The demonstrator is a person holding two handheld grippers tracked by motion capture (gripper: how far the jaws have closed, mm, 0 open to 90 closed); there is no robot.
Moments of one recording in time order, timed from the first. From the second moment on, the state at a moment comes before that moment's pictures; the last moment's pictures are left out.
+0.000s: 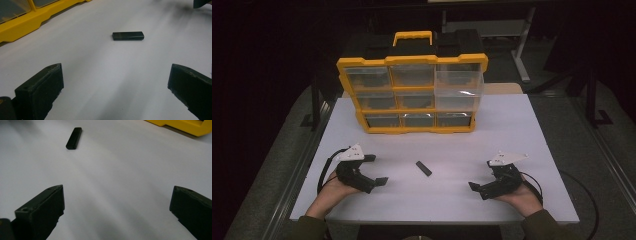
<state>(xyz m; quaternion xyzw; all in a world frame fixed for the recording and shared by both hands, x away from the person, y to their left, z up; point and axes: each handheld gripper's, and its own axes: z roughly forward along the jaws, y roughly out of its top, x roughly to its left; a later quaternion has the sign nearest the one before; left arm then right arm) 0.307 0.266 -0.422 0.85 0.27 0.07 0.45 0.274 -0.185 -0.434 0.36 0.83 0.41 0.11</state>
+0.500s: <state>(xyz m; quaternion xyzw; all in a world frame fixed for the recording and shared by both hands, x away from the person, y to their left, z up) 0.311 0.255 -0.420 0.85 0.27 0.07 0.45 0.274 -0.184 -0.432 0.36 0.83 0.41 0.12</state>
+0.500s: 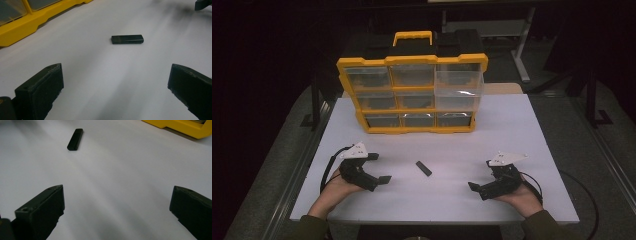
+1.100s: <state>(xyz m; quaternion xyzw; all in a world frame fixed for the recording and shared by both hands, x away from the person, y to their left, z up) 0.316 0.243 -0.418 0.85 0.27 0.05 0.46 0.274 -0.184 -0.432 0.36 0.83 0.41 0.12</state>
